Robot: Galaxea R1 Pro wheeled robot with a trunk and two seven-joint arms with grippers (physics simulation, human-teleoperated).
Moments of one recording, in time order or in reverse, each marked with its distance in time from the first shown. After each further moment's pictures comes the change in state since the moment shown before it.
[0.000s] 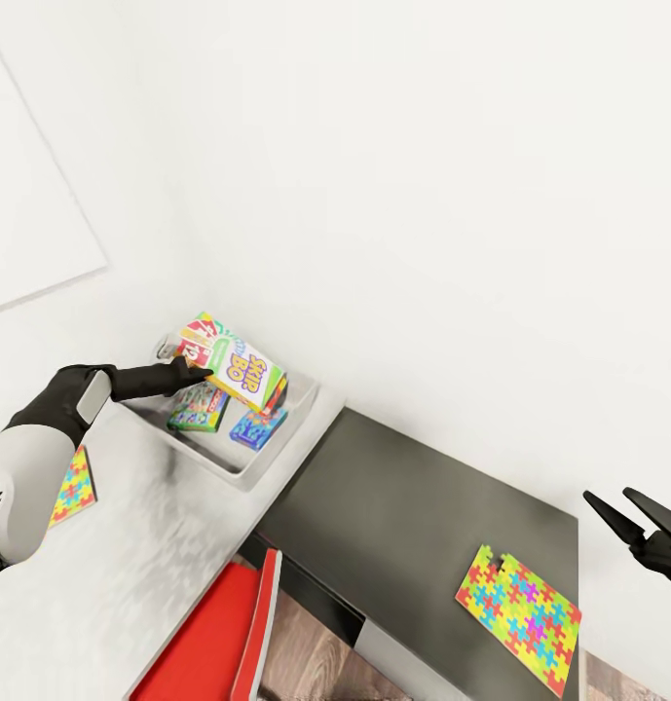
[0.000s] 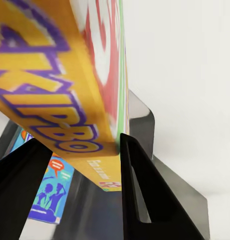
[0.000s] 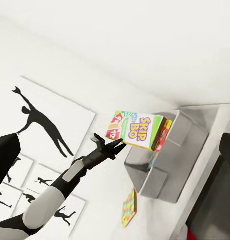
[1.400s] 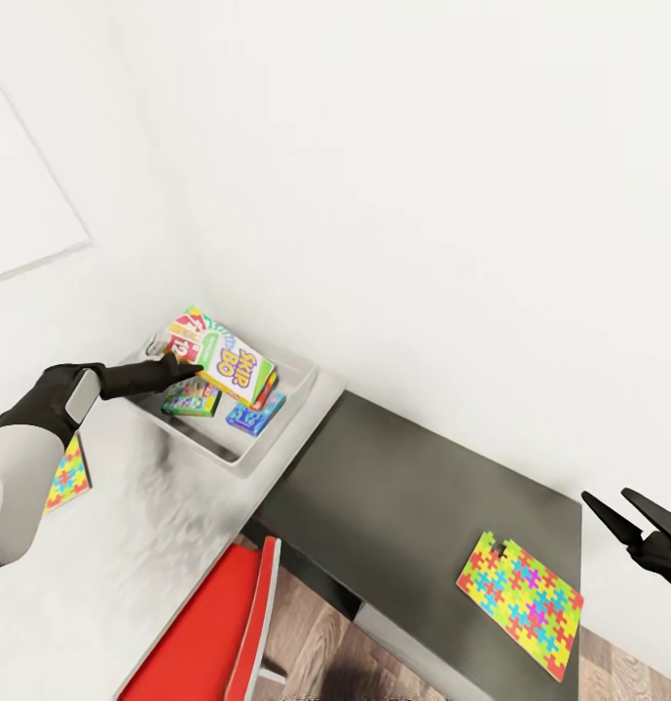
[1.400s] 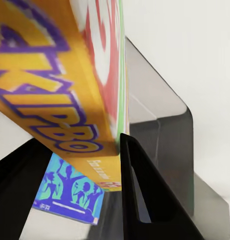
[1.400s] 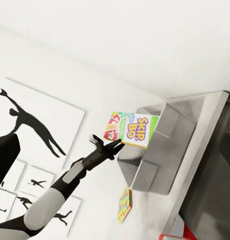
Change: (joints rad) left arm 0.000 0.027 0.004 -0.009 0.000 -0.048 0.002; right arm 0.000 0.010 0.001 0.000 0.000 0.000 0.002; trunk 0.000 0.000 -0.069
